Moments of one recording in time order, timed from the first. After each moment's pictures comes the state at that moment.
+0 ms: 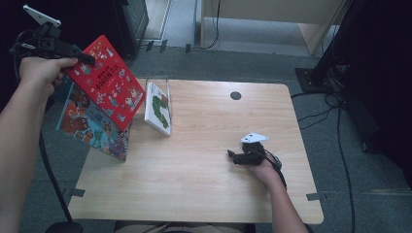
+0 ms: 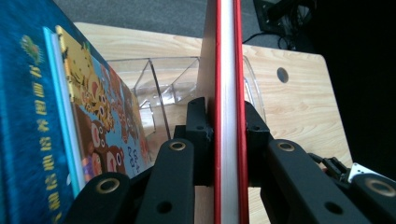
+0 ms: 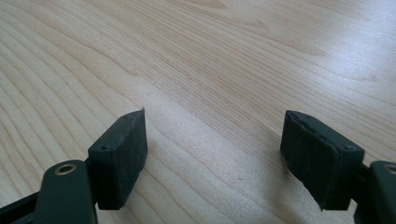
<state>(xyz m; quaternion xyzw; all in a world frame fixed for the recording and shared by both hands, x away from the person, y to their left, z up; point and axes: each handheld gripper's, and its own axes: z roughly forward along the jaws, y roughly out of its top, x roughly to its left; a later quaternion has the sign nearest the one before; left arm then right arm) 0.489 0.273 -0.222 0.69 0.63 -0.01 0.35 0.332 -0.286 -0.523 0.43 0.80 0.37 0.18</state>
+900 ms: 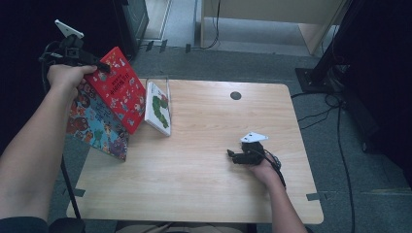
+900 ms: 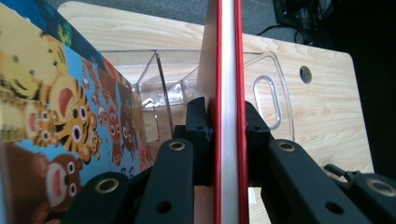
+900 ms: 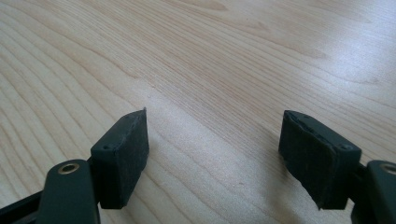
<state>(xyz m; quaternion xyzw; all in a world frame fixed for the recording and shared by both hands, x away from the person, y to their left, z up) 0.517 0.251 -0.266 0.69 0.65 -0.02 0.32 0.333 -0.284 -0.523 0.43 0.80 0.37 0.18</state>
